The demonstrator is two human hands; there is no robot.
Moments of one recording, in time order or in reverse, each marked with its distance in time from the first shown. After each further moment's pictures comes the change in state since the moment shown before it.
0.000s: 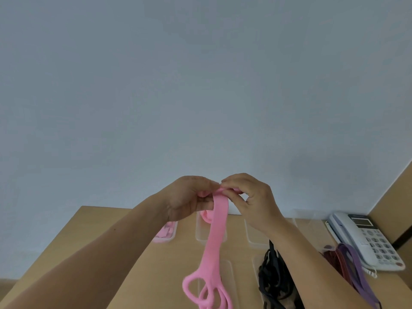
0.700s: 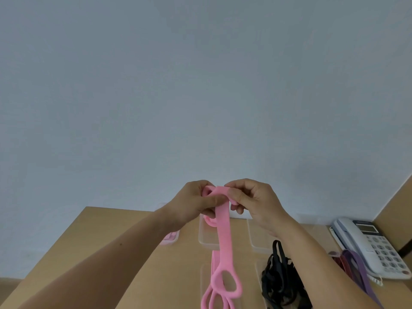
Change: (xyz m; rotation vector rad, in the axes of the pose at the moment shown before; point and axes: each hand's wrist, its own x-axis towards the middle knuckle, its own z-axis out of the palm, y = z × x) left_hand -0.011 -0.015 0.002 0.342 0.136 0.220; right_hand 0.007 -0.008 -0.007 0.497 -0.152 0.577
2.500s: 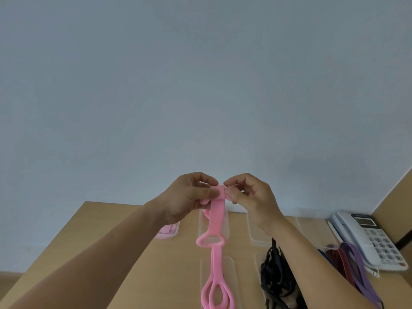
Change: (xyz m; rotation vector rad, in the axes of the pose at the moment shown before) left_hand 0.000 0.001 -0.011 -0.210 -0.018 -0.101; right_hand -0.005 0.009 0.009 -0.043 0.089 -0.069
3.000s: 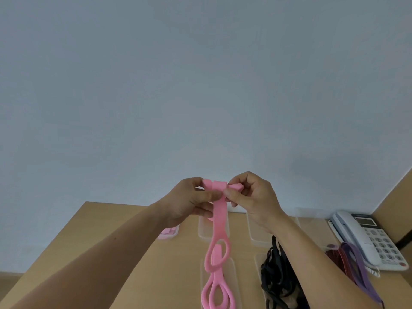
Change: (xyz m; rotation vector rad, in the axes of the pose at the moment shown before) left_hand -0.002 -0.005 0.002 0.061 -0.029 -0.055; right_hand 0.004 0.000 0.000 0.084 0.007 0.017
